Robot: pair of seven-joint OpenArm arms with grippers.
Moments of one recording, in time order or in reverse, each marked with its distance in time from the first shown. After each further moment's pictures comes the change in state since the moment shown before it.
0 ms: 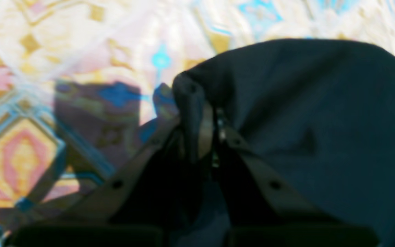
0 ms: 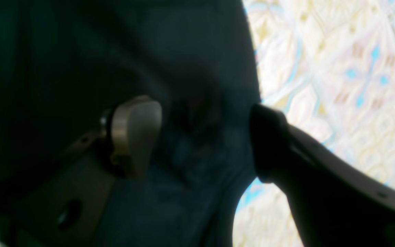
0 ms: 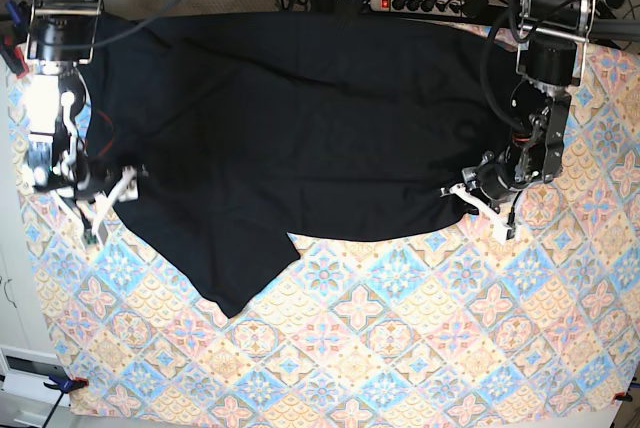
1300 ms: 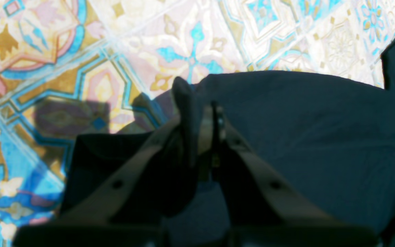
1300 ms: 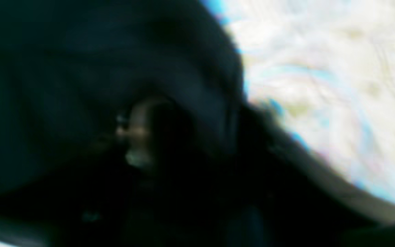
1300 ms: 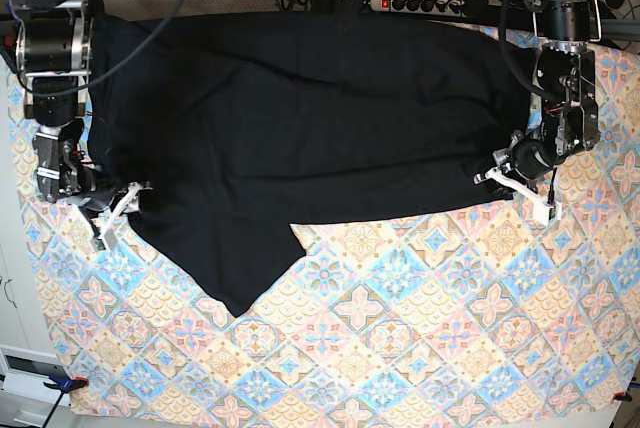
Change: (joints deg) left arm 10.8 -0.4 -15.6 15.3 -2.4 0.1 8.6; right arm 16.3 0.6 -10.4 -45.6 0.3 20.1 31.7
